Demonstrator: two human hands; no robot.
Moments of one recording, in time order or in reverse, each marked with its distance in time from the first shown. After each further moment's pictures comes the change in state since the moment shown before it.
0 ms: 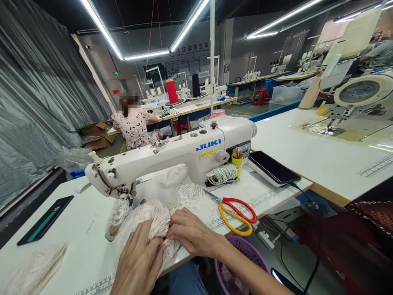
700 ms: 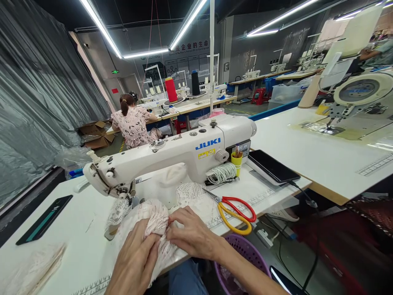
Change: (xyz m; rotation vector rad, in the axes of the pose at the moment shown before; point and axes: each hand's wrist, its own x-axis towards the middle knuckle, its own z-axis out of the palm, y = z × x) left_hand 0.005 0.003 -0.008 -0.210 -0.078 -0.105; right_hand -0.007 -0.004 0.000 -0.029 0.032 0.016
